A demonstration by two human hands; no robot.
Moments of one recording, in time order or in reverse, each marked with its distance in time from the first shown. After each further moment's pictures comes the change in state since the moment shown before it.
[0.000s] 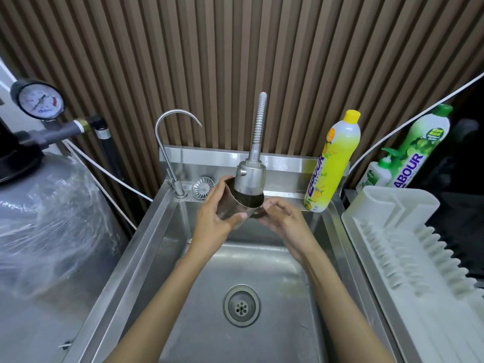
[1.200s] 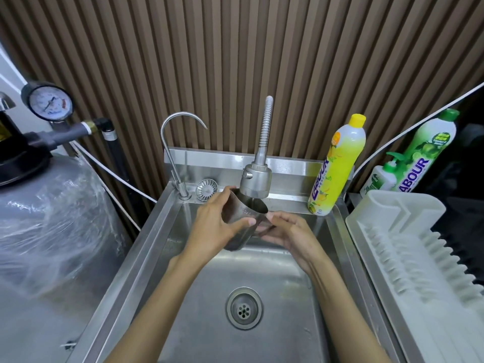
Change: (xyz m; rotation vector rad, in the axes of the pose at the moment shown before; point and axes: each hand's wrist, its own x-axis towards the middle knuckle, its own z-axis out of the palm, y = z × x) left_hand 0.001 0.012 -0.015 0.409 -0.039 0.043; right_hand -0.010 0.000 -0.002 0.065 -0.036 0.139
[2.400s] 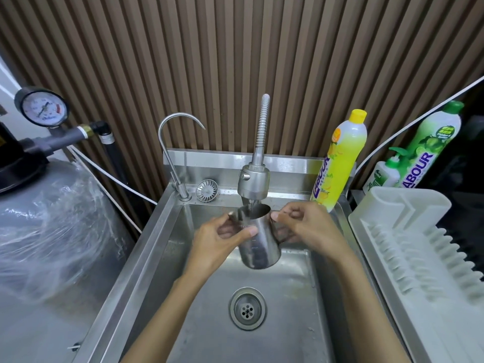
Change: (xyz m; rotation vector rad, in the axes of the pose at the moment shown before) left_hand -0.018 -0.009 0.016 -0.339 -0.066 -0.290; right_hand -0.017 -0.041 -0.004 -0.617 0.138 -0.112
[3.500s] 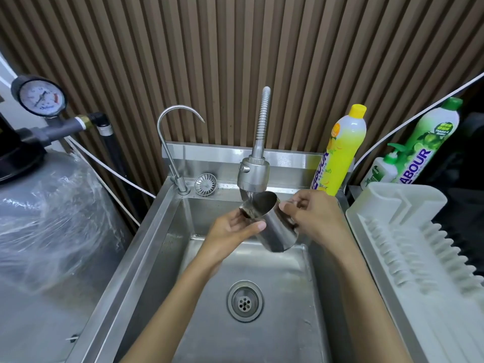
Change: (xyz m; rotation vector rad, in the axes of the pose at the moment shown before) left_hand -0.003 0.007 0.016 -0.289 -0.182 -0.116; right_hand -0.007 -0.016 -0.004 -0.296 0.207 -0.012
